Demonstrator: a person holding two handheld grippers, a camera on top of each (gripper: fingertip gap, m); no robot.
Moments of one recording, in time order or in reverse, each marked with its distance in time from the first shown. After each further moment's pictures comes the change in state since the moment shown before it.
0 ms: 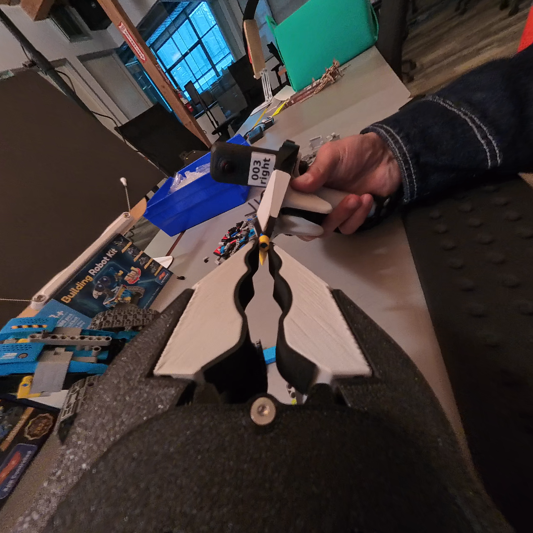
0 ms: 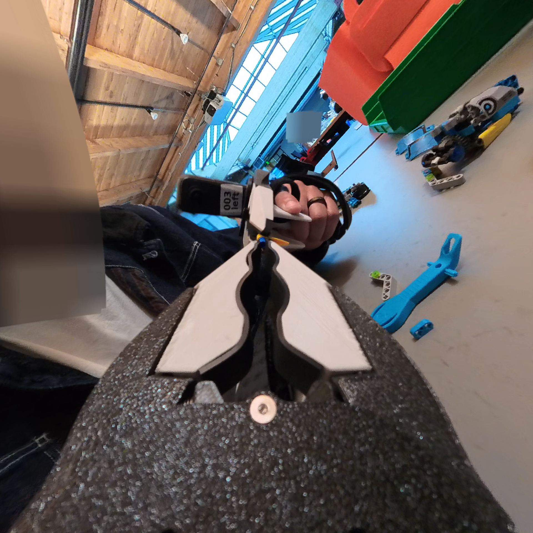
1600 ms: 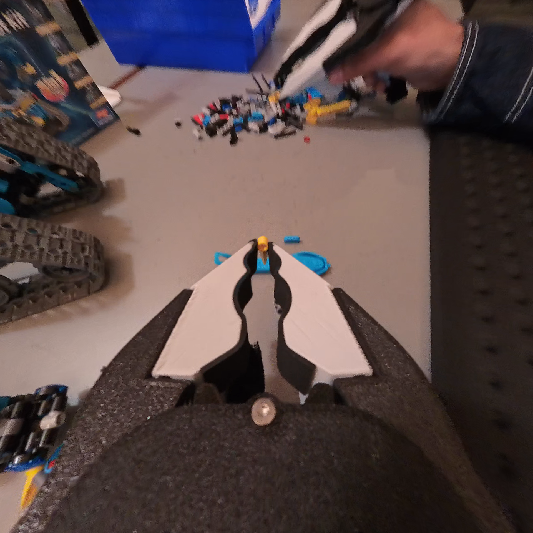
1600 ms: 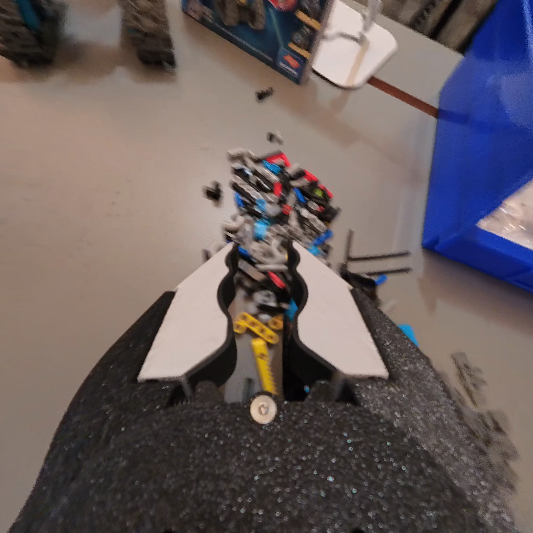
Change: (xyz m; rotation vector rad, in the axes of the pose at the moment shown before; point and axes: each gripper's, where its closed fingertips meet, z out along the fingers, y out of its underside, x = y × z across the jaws) left arm -0.010 0.092 -0.013 -0.345 0.066 -0.472; right arm 0.093 -0.041 -0.231 -0.216 1.508 -0.539
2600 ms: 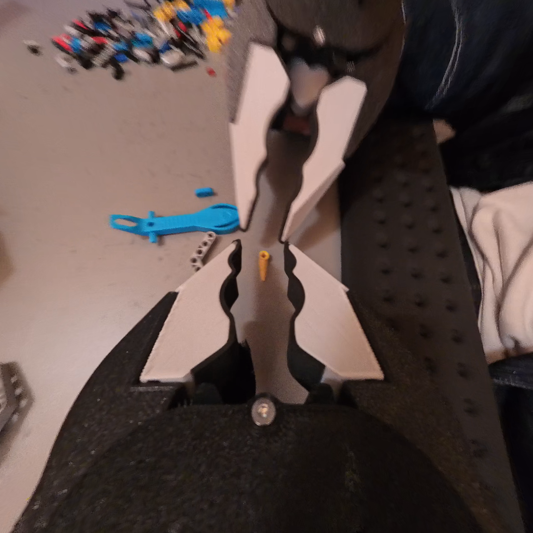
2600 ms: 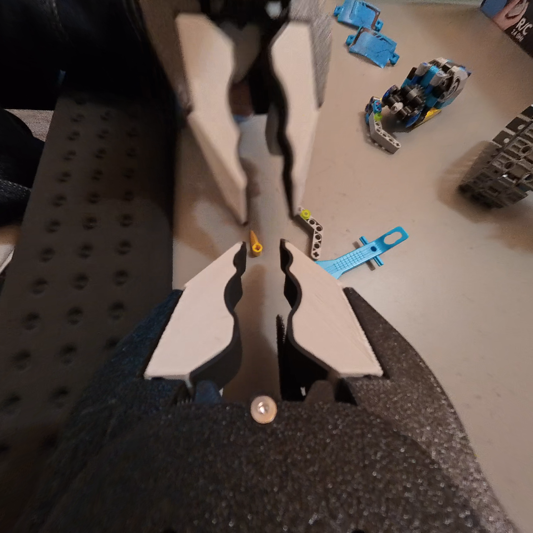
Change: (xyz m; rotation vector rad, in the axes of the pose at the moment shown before) left arm 0.056 0.026 -0.021 -0.118 0.225 -0.009; right arm -0.283 -0.017 -0.027 0.135 -0.819 -0.506
